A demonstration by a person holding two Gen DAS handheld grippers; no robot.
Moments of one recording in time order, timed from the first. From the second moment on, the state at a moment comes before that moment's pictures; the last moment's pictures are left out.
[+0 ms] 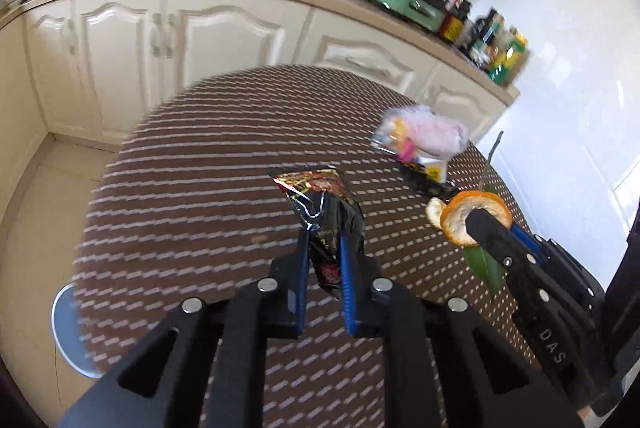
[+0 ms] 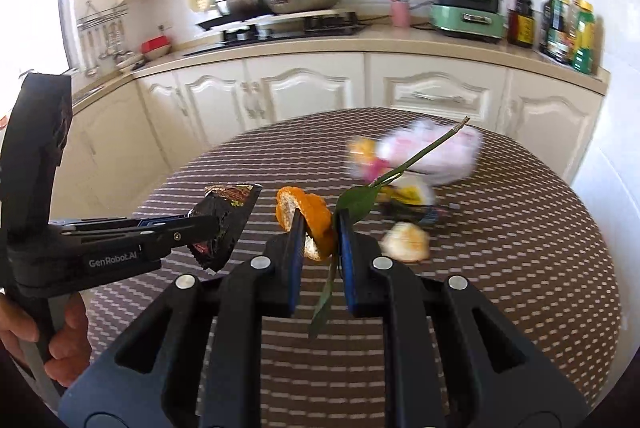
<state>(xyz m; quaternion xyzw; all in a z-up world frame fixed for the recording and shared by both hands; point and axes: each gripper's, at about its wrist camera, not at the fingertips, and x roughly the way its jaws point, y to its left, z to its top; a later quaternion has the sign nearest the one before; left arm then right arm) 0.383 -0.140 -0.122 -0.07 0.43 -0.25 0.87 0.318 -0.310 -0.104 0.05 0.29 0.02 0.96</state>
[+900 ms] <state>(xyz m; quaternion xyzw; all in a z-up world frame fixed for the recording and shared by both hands) 0.328 0.268 -0.241 -0.21 0.45 0.02 0.87 0.366 0.103 -0.201 -0.06 0.38 0.30 0.87</state>
